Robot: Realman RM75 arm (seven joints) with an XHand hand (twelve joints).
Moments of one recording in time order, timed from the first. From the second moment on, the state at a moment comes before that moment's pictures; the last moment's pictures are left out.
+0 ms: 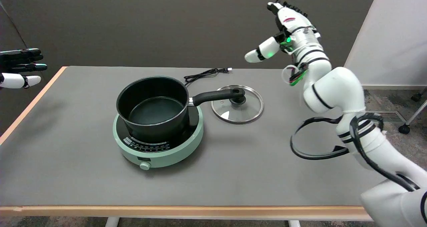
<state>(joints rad) 0.50 -1.11 -1.80 1.64 2.53 0.67 -1.75</state>
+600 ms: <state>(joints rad) 0.41 -0.95 -1.71 1.55 2.70 0.41 -1.74</state>
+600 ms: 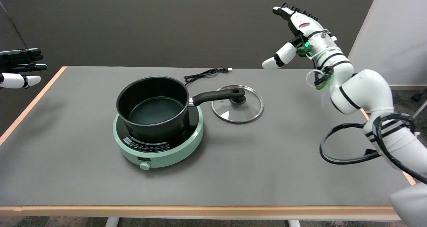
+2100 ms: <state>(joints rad) 0.17 -0.71 -1.60 1.61 2.75 -0.01 -1.74</state>
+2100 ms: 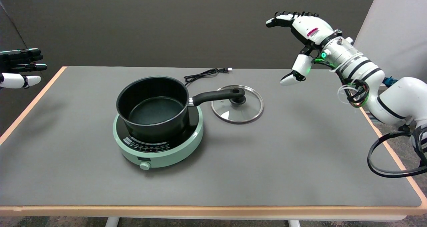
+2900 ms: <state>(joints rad) 0.26 -0.72 -1.68 1.47 2.75 -0.08 -1.74</state>
